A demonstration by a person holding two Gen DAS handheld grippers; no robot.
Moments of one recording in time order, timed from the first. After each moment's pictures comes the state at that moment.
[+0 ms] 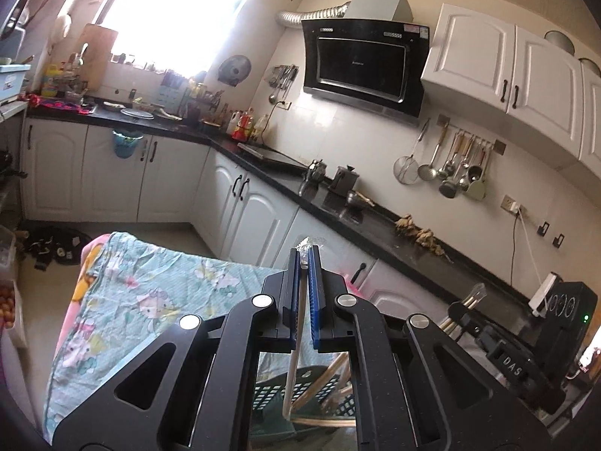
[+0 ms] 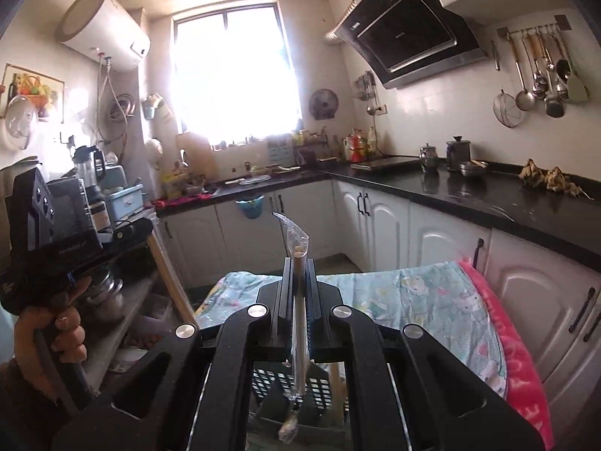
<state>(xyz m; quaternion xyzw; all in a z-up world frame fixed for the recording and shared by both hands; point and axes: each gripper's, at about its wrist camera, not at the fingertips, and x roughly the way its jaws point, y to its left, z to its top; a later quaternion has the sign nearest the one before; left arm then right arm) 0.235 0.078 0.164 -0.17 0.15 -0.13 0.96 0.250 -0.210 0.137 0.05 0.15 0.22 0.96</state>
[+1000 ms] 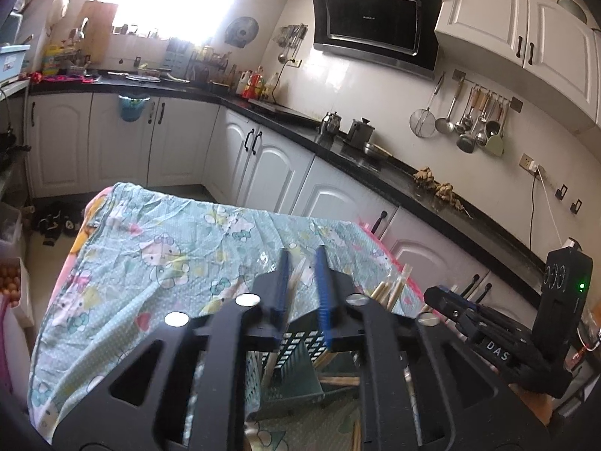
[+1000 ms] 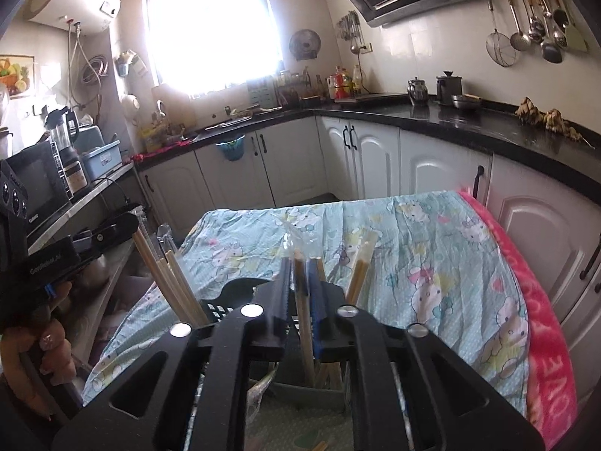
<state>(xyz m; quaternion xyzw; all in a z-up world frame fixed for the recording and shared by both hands) 0.247 0.058 0.087 -0.15 0.22 -0.12 0.96 0.280 -0.189 0.055 0.05 0.25 0.20 0.94</state>
